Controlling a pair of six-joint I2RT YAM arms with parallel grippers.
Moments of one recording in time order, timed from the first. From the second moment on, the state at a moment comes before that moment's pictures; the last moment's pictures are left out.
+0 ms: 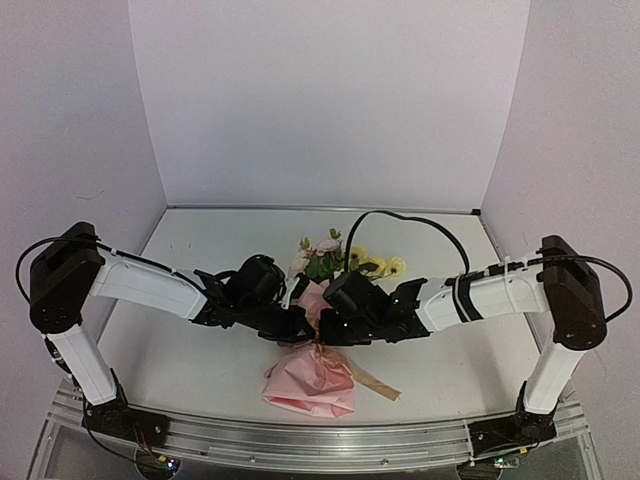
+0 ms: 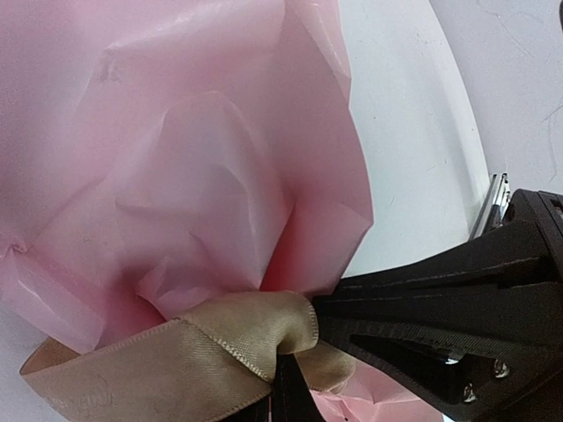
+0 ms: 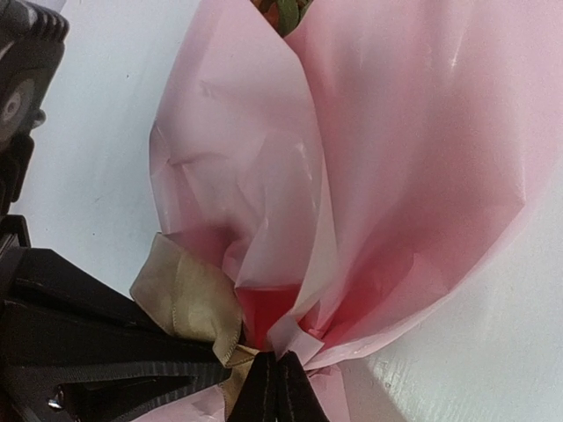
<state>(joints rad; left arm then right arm) -0.97 1.72 0.91 0.03 0.29 -0.69 1.11 1.81 1.11 -0.19 0.20 0.89</state>
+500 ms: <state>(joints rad) -0.97 1.71 0.91 0.03 0.30 -0.68 1.10 1.80 1.09 -0.19 0.23 0.92</state>
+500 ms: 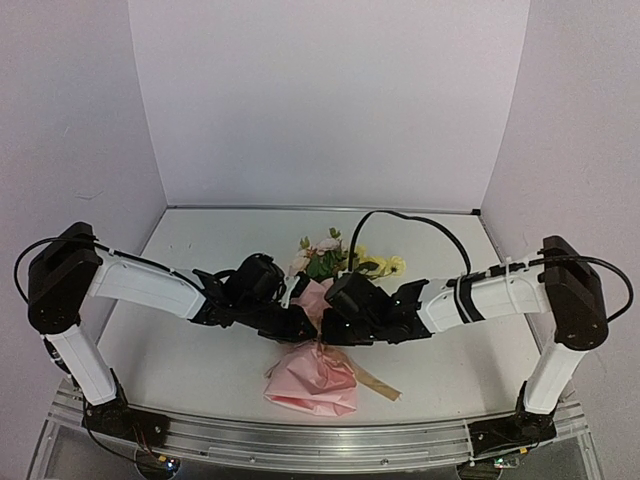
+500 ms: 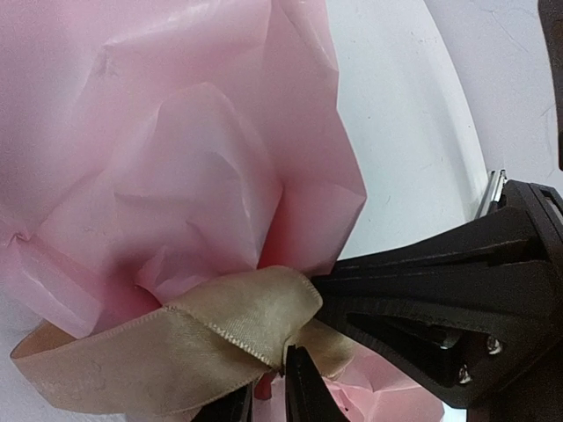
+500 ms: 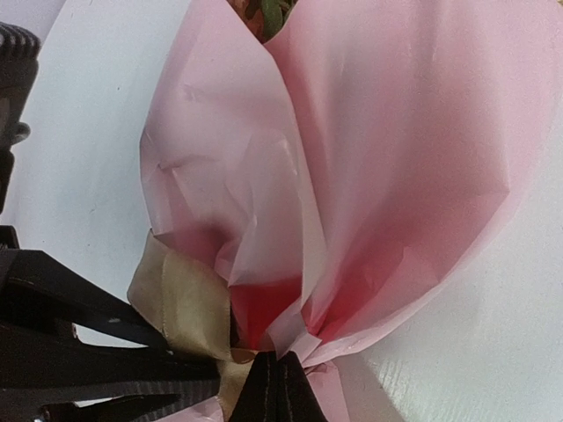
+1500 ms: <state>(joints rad) -0.95 1.60 0.87 0.03 0.35 -0.65 1.12 1.72 1.03 -0.16 0.32 1.03</state>
